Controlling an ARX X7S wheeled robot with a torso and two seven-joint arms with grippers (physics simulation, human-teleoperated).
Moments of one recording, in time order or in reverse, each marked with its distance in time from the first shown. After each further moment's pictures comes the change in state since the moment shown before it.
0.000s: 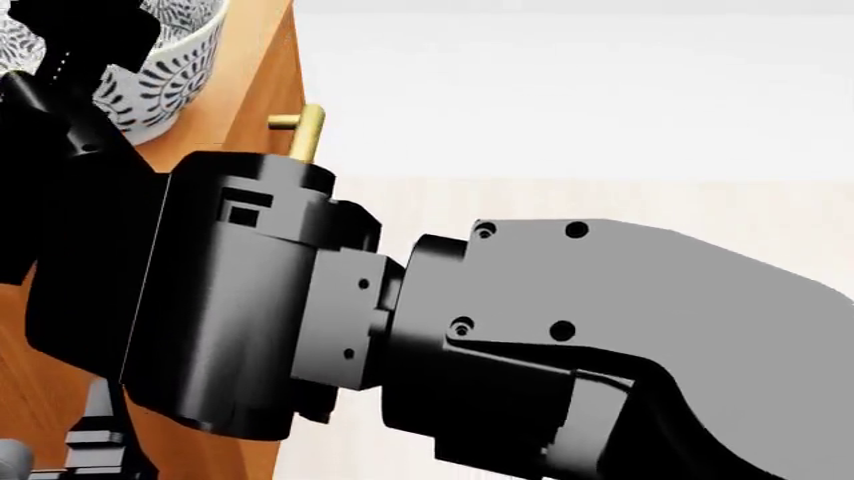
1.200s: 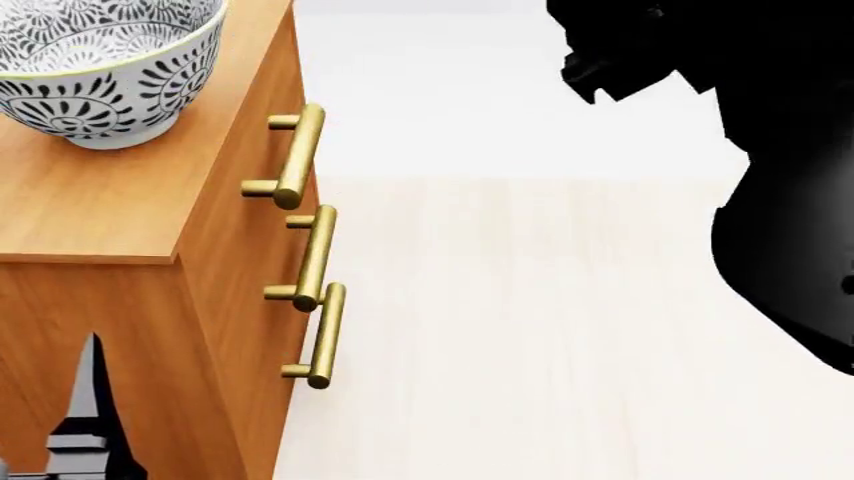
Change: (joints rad) left arm 0.023 -0.029 -0.001 0.092 -0.008 -0.010 -0.030; right arm 0.305 0.913 -0.038 -0.542 0.205 0.183 0.362
